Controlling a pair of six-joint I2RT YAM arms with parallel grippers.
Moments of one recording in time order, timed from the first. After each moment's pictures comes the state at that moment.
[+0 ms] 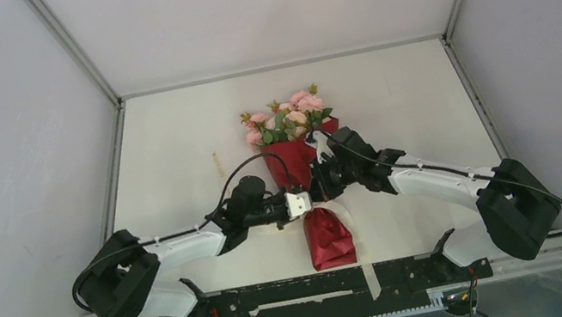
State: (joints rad) left arm -0.83 1.37 0.50 0.39 0.51 0.53; right arm 0.71 1.37 0.79 -0.17 -0.40 0.48
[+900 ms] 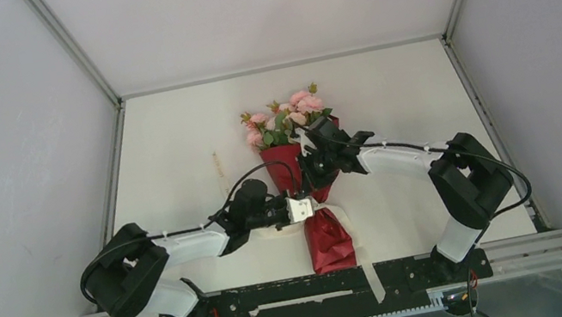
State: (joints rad) left arm -0.84 1.43 0.47 0.45 0.43 0.61; right arm 0.69 1.64 1.02 -0.31 -0.38 0.38
